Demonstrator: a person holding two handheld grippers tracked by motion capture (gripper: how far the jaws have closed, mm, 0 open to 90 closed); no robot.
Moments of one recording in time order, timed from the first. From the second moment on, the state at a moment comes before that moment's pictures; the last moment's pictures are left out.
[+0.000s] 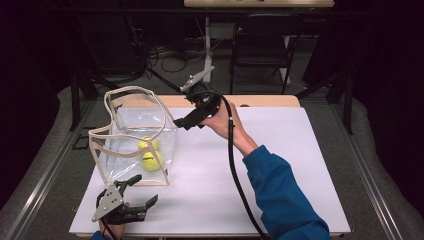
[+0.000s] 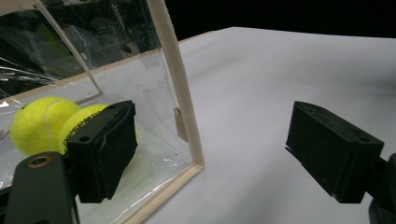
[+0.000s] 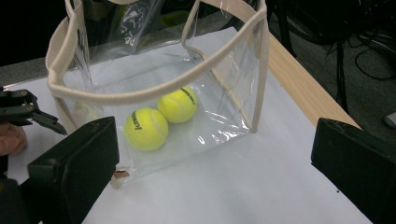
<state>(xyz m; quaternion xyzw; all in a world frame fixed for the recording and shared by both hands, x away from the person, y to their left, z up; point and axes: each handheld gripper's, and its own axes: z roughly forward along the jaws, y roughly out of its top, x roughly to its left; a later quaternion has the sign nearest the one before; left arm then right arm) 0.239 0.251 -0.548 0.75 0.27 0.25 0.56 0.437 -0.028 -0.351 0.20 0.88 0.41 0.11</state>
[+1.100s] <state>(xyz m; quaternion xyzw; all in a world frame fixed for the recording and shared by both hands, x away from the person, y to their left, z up) 0.238 0.250 -0.548 0.75 0.26 0.25 0.56 0.420 -0.090 -0.408 0.24 0.89 0.38 0.11</state>
